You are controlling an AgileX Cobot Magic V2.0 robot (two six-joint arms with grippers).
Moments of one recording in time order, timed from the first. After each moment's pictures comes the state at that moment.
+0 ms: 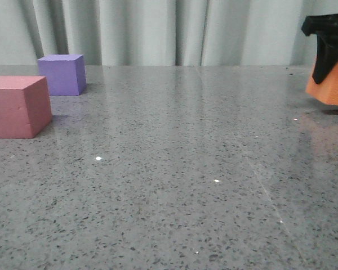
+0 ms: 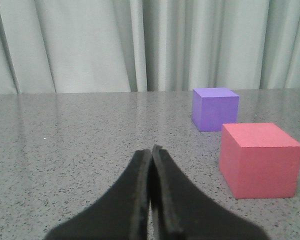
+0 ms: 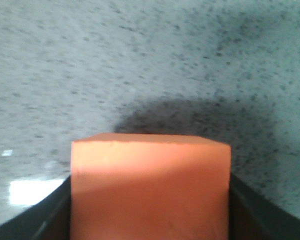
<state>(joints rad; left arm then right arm) -0.04 0.04 0.00 0.20 0.00 -0.20 0.05 1.67 -1.35 0.06 0.83 0.07</state>
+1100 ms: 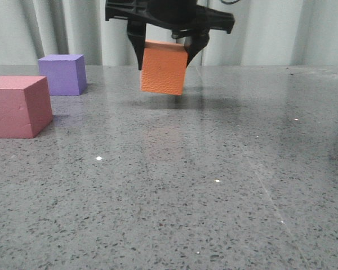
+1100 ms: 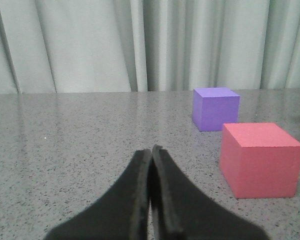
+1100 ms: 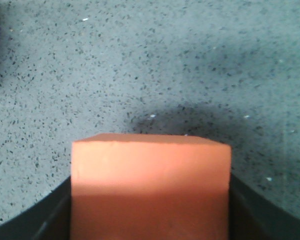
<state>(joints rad) -0.04 0.04 0.00 0.20 0.00 -0.20 0.66 2.02 -1.89 -0.24 0.96 0.72</state>
